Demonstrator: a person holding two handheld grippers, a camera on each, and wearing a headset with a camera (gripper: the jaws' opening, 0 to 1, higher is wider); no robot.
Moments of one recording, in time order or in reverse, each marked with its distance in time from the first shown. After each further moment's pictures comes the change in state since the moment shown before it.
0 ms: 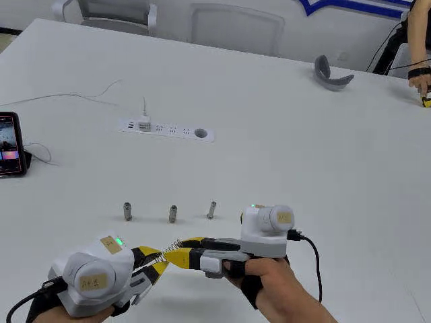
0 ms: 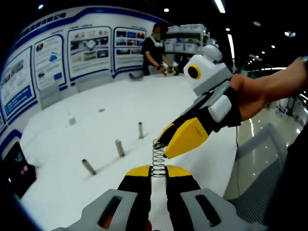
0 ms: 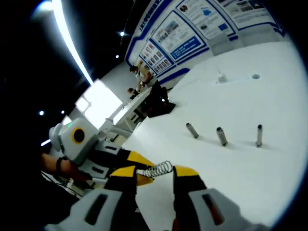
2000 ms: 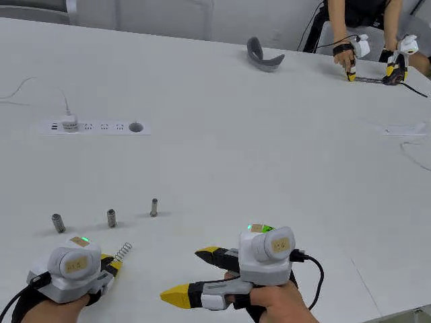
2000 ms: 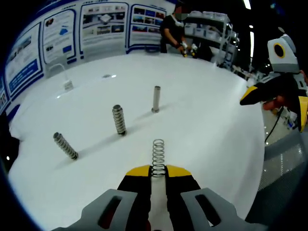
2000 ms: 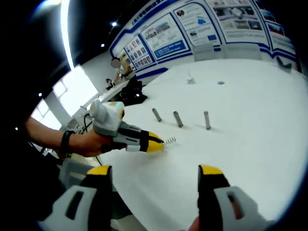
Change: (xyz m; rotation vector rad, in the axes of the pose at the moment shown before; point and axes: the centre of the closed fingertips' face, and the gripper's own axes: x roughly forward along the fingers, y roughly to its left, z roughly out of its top) left arm 0.088 0.030 -0.061 -0.142 0.161 0.082; right arm -0.092 -0.036 -0.043 -0.127 0.044 -0.278
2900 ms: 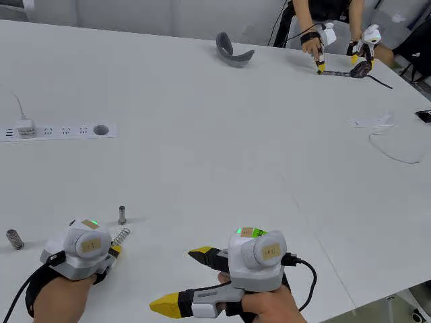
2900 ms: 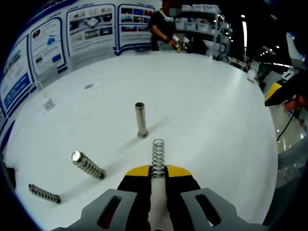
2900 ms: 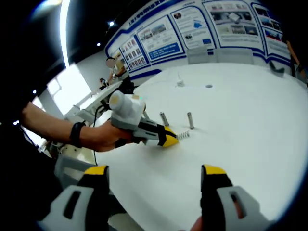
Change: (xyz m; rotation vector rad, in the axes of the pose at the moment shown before) left arm 0.072 -0.018 0.041 0.100 0.018 -0.006; right arm -0.032 -0.026 -0.004 -0.021 -0.012 -0.080
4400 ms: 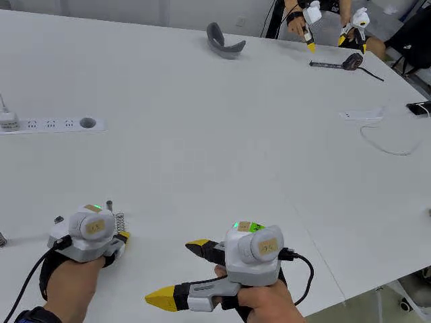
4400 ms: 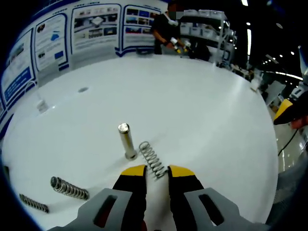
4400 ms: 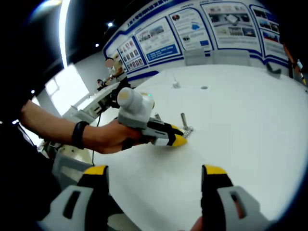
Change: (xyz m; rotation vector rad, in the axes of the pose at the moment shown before) left arm 0.031 -0.014 0.026 -0.054 -0.033 -0.001; right arm -0.009 -0.012 -0.001 -0.004 -0.014 -0.026
